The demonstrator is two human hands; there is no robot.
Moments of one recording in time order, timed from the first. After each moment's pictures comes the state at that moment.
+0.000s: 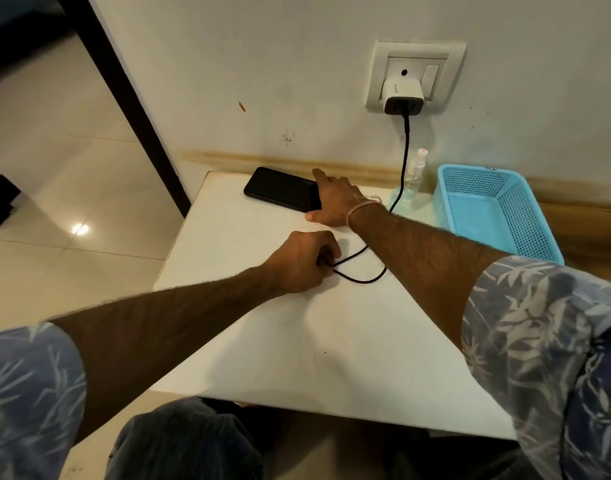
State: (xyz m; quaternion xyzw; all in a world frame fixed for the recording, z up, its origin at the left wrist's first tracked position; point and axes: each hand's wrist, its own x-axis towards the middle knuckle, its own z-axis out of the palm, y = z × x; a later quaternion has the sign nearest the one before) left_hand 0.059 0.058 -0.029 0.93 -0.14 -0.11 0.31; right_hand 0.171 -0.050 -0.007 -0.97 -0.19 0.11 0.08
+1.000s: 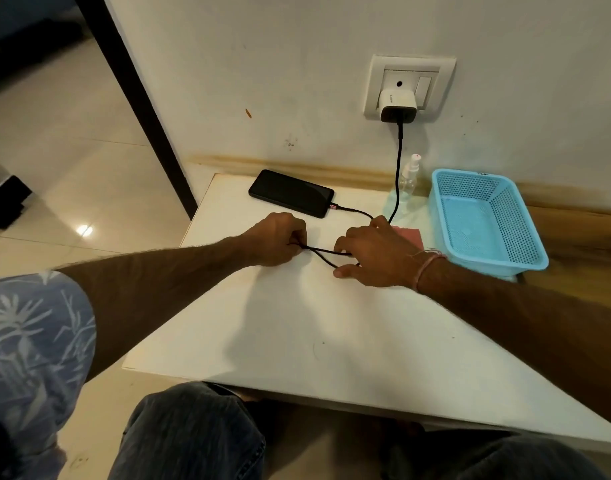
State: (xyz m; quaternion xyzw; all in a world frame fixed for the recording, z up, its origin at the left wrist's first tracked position) left_hand 0.080 0.106 -0.017 0.96 -0.15 -0.11 0.20; right_hand 0.081 -0.123 0.000 -0.92 -0.37 0.07 -0.07
